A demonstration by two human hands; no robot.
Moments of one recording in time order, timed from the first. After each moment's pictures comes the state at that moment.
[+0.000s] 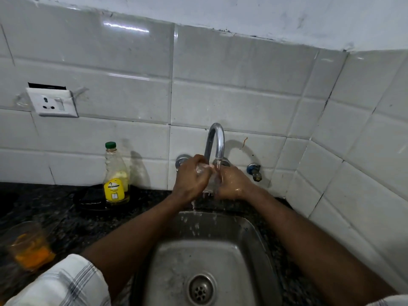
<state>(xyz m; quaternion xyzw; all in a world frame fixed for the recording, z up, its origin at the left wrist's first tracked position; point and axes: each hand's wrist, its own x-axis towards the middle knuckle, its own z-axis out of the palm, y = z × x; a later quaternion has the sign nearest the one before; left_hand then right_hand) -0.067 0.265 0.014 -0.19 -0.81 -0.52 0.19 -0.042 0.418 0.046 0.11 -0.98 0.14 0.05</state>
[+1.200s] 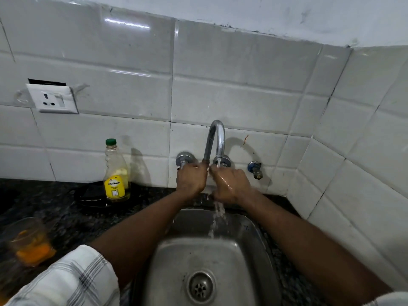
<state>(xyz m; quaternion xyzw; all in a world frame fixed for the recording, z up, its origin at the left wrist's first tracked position) -0.076 0.278 0.007 -0.06 -0.85 -0.51 0.14 -0.038 0.407 0.036 0.12 -0.99 -0.01 0.12</state>
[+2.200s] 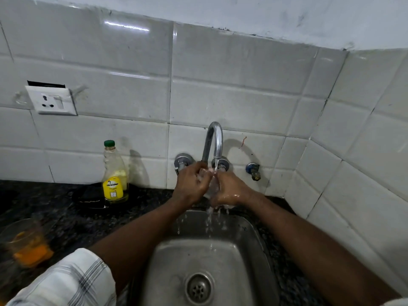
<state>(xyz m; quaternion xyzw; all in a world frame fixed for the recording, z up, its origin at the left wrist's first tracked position) -0.064 0.269 -0.004 -0.22 -0.80 -0.50 0.23 -0.029 0.418 0.039 0.13 -0.97 0.21 0.00</state>
